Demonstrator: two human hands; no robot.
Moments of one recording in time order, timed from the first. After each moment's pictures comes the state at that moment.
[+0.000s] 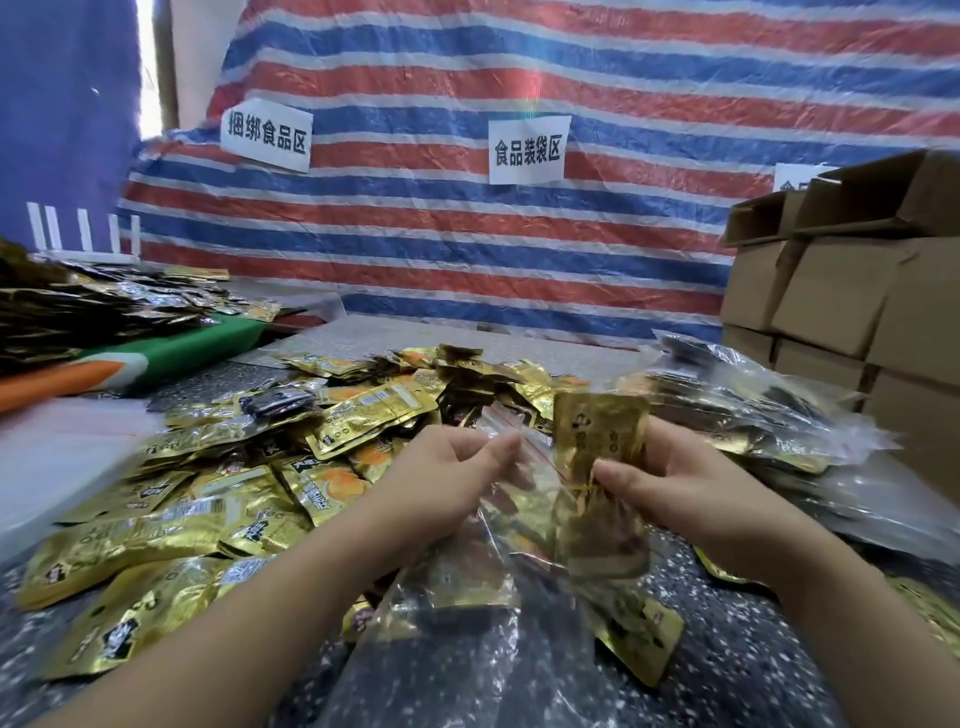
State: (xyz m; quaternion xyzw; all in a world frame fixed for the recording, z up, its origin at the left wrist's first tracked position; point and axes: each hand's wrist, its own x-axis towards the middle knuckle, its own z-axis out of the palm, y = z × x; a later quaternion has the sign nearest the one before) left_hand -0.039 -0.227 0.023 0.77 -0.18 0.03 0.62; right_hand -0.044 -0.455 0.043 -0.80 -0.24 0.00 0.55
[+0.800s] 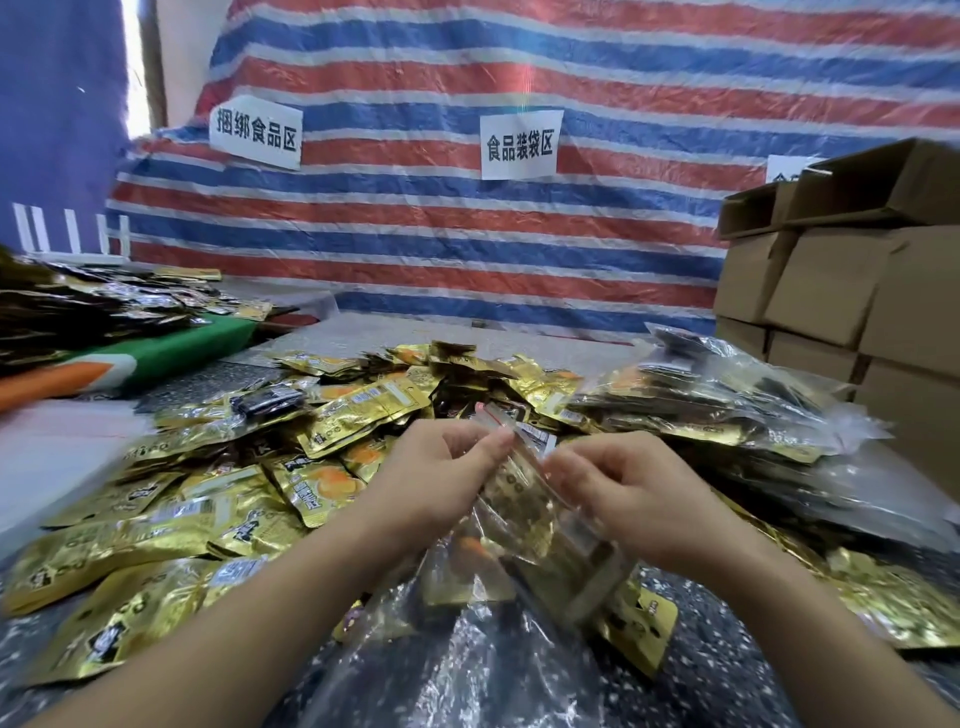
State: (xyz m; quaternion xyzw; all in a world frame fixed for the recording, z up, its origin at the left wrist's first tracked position) left_hand -0.037 -0.229 0.021 0.77 -0.17 0.08 0.61; right_hand -0.060 -0.420 0.043 -0.90 -0.21 -0.09 0.38
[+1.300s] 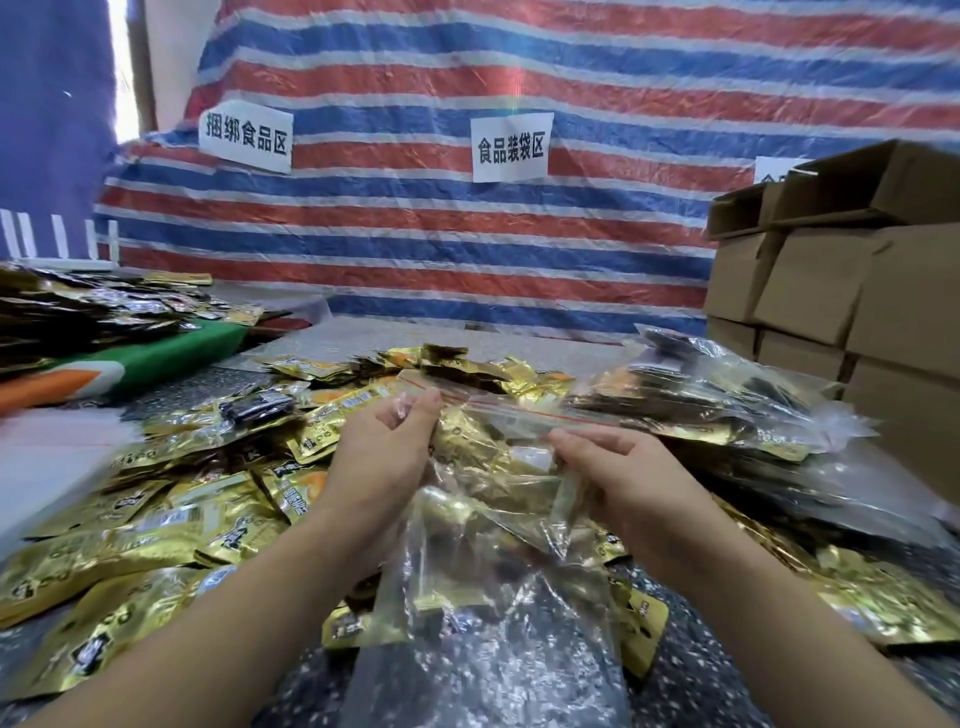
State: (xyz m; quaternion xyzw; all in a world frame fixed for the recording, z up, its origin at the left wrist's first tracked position) left_hand -0.031 -0.220 0.026 0.66 -0.05 0.14 0.74; right_hand -0.047 -0.418 0.035 -0.73 -0.10 -0.03 0.68
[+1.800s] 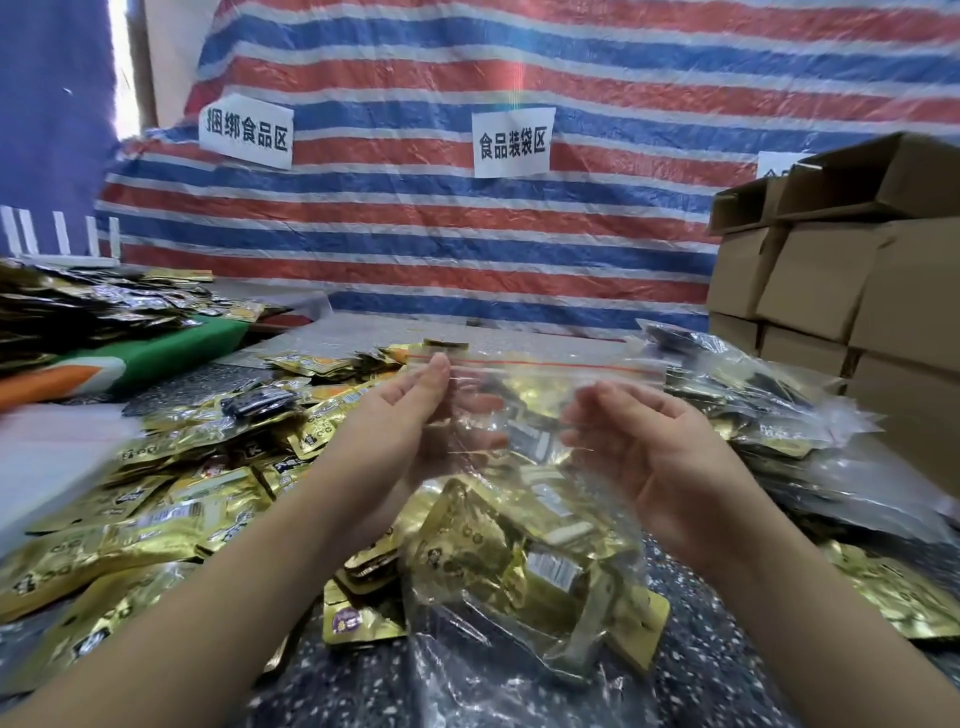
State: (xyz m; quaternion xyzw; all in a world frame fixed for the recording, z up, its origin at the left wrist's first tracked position) left_hand -0.037 -0.215 0.041 0.55 -0.16 0.01 0.82; right_hand -0.050 -0.430 0.049 -0.61 -0.17 -0.04 0.77
